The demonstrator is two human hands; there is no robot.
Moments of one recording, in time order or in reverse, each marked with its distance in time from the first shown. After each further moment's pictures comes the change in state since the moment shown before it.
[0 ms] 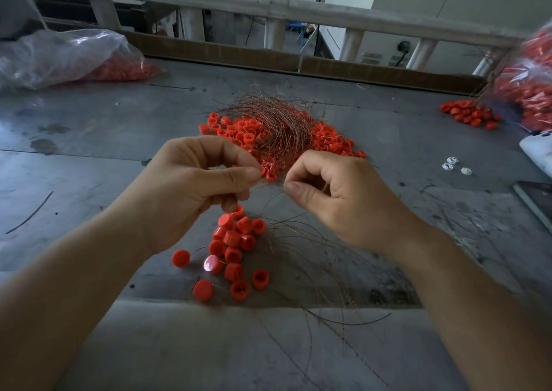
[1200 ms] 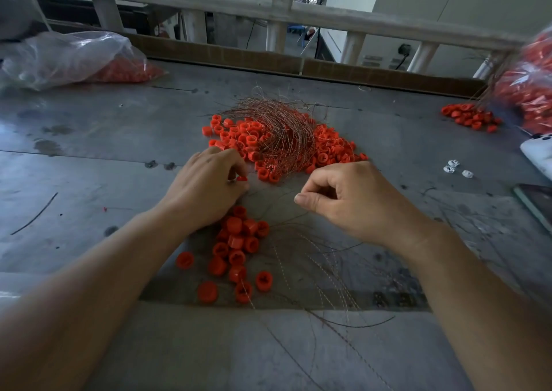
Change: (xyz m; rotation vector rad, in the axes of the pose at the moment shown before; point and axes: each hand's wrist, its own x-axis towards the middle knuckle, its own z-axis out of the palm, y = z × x) left_hand 0.041 -0.050 -0.016 1.142 0.206 0.098; right_hand 0.005 0.019 -0.004 -0.278 -0.055 0.166
